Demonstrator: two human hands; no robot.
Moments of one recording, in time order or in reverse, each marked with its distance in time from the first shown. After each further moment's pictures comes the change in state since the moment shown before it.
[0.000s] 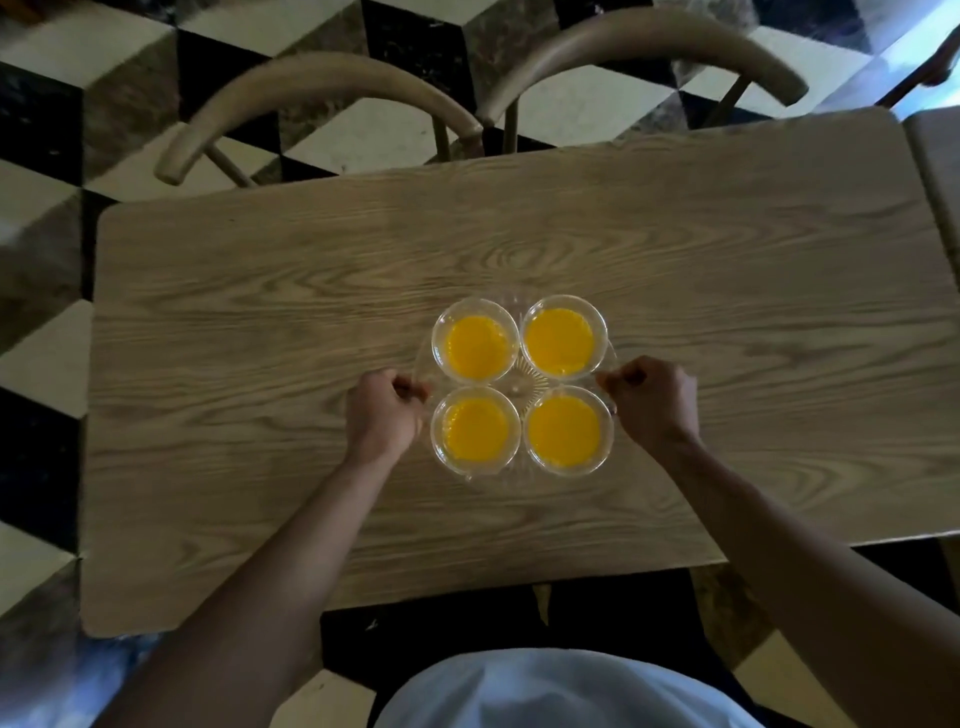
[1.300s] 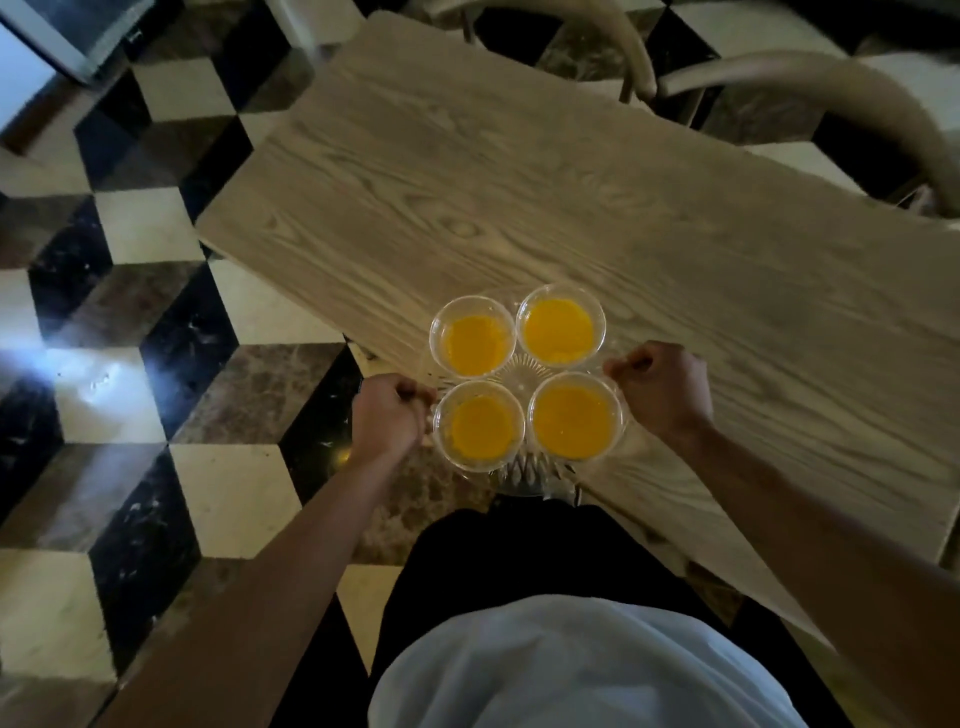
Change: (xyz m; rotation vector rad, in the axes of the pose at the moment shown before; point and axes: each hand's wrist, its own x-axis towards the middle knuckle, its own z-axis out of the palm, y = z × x) left_hand -0.280 -0.017 0.129 -0.325 0.445 -0.387; right_hand -0.012 0.064 -0.111 -0.244 -0.427 -0.586
